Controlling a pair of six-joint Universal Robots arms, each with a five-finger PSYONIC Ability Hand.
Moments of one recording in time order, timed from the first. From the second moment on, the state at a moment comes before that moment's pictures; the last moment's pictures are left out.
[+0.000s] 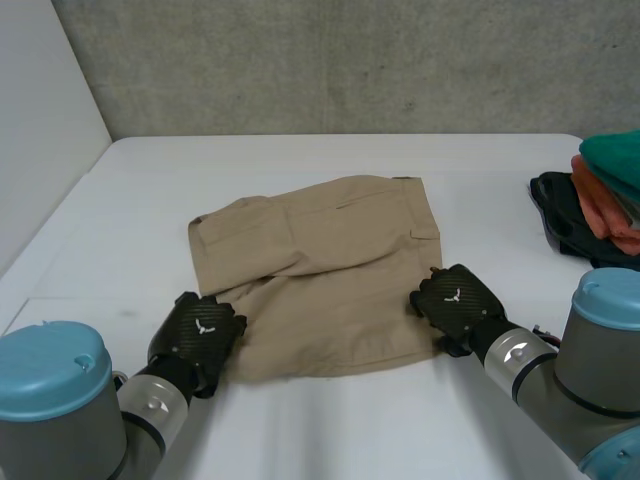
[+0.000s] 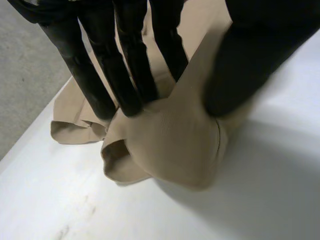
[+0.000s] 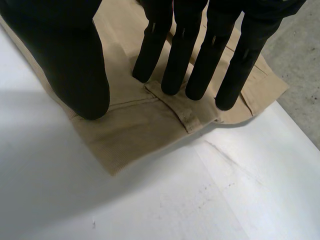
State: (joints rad) left arm 4.18 -1.82 -2.04 3.50 -1.62 3.70; right arm 1.89 -1.11 1.87 -0.39 1.22 2.48; left_hand 1.01 1.02 1.01 1.00 0.82; right_hand 0.77 0.77 0.77 0.77 0.59
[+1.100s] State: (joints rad) left arm 4.20 -1.59 -1.96 2.99 -1.62 3.58; right arm 1.83 -1.41 1.83 0.07 1.36 2.44; left_hand 1.13 1.19 1.19 1.20 1.00; right_hand 1.03 1.17 1.18 1.20 0.99
